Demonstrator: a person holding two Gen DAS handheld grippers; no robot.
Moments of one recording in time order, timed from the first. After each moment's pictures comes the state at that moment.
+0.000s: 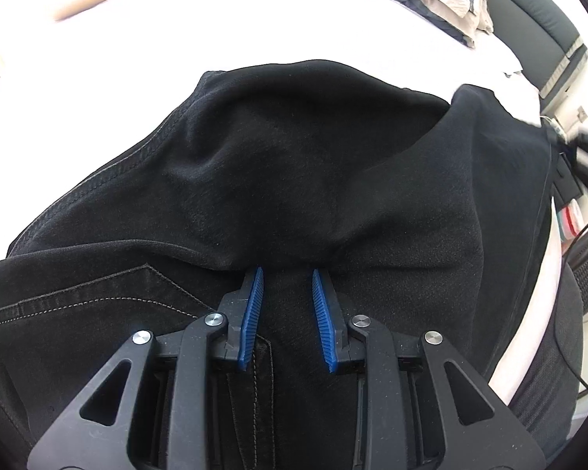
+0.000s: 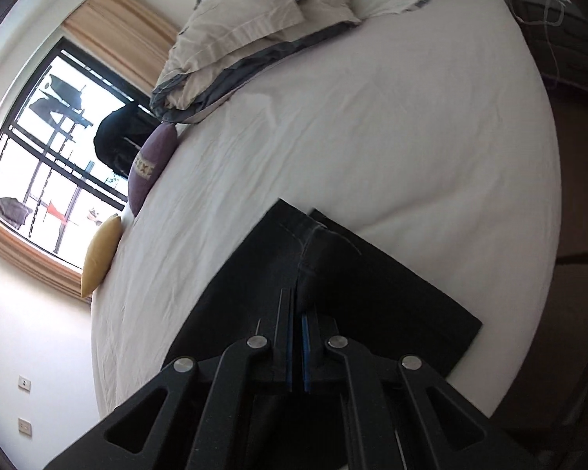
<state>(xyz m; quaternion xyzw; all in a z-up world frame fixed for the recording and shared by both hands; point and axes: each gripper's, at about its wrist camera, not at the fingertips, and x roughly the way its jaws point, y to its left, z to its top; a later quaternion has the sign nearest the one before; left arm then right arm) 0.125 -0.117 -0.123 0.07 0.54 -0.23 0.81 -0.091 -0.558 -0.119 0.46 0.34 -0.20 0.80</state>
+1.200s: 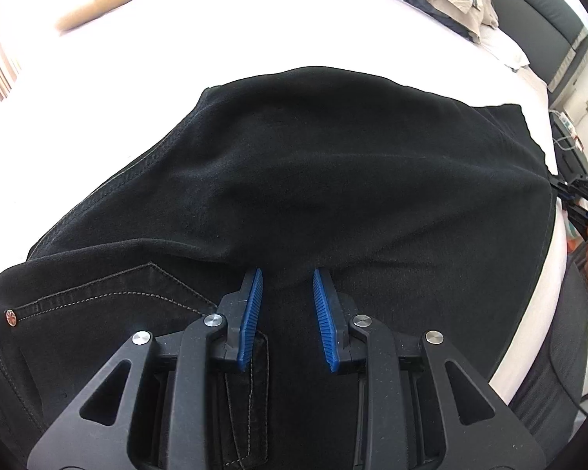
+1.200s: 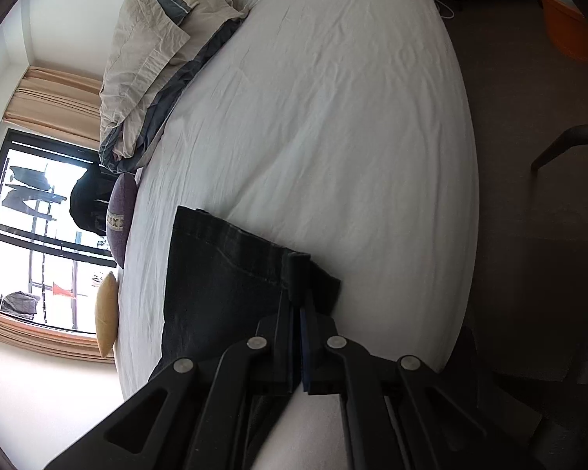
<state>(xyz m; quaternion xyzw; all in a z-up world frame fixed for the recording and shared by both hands) 0.107 -0.169 -0.117 0.09 0.53 -0.22 0.81 -0.149 -0.584 -0.176 0.57 0.30 -0.24 0.73</state>
